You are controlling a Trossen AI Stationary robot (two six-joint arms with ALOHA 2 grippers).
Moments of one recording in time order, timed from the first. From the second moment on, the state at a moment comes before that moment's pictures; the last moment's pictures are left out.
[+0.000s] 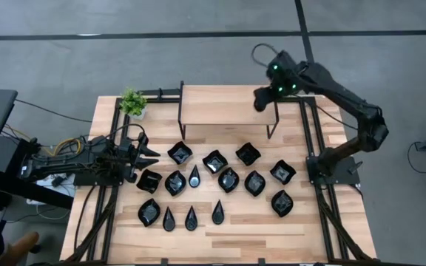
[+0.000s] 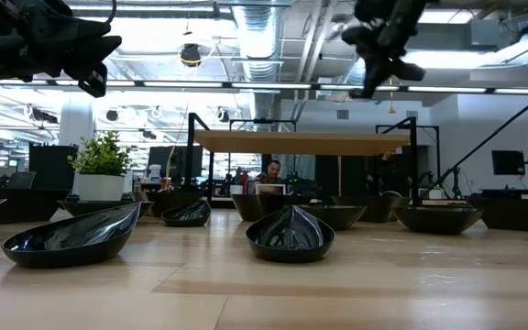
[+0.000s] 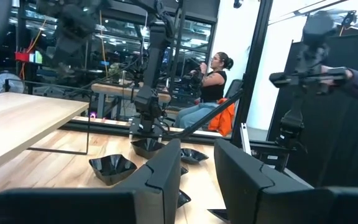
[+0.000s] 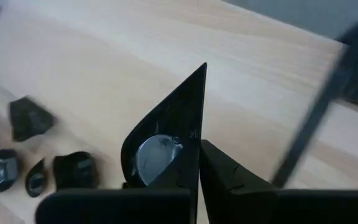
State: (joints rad) left arm 0.11 0.13 0.02 0.29 0.26 -0.16; right arm -0.73 1.43 1.50 -1.12 -0.10 0.40
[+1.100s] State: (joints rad) left arm 0.11 0.13 0.02 0.30 0.26 -0.16; right arm -0.85 1.64 1.50 -1.10 -0.22 0.28
